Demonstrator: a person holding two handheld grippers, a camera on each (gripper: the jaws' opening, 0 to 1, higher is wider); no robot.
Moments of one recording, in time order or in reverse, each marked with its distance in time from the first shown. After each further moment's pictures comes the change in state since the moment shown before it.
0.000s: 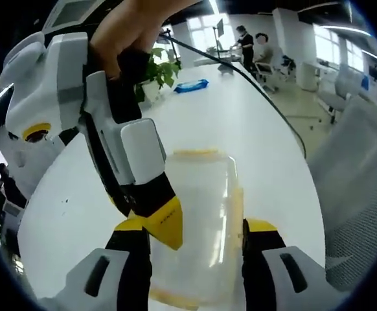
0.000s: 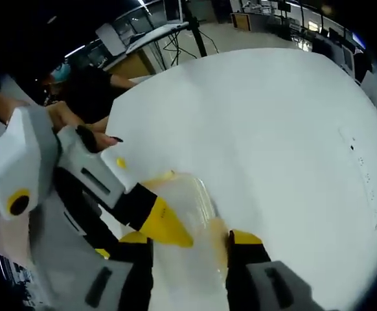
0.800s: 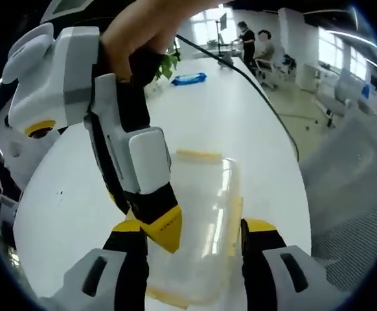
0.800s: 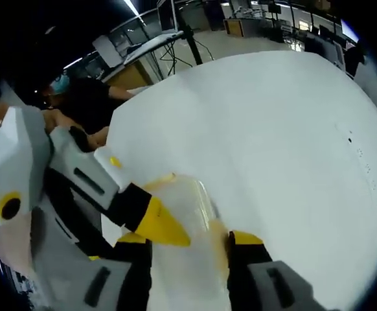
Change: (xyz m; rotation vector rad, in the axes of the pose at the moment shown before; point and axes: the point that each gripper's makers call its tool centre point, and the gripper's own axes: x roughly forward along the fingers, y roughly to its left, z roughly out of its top) left arm -0.005 -0.010 0.002 -0.036 0.074 -0.023; right arm 0.002 0.007 0.001 0.055 -0.065 -0.016
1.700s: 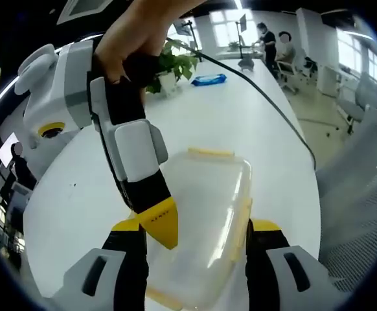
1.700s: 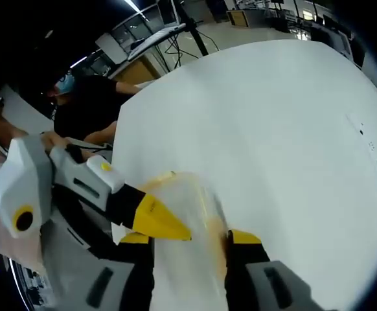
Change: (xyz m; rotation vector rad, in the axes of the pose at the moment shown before) left arm 0.006 0.001 -0.002 -0.058 -0.022 0.137; right arm 0.003 0.002 -0.007 0.011 0.055 0.108
